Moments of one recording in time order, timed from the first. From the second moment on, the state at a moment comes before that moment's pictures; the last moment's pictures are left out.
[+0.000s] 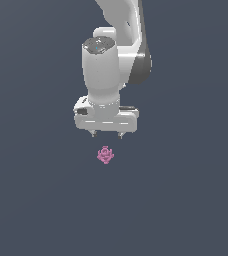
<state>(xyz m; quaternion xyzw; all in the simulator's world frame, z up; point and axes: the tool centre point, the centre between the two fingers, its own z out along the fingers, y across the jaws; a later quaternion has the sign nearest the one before) 0.029 -0.024 0.220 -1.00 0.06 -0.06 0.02</state>
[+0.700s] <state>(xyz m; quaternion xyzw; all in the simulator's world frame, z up) 0.026 -0.028 0.183 -0.99 0.13 -0.04 0.02</state>
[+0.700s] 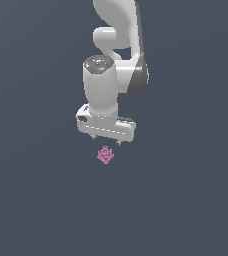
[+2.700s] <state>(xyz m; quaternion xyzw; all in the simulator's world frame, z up) 0.009 -0.042 0.042 -0.94 0.33 0.00 0.00</state>
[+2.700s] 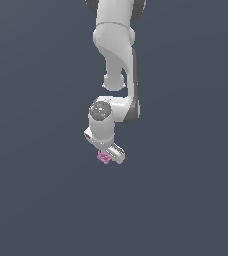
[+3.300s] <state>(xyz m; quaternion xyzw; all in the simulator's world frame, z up) 0.010 -0.041 0.041 -0.94 0.33 0.00 0.00</state>
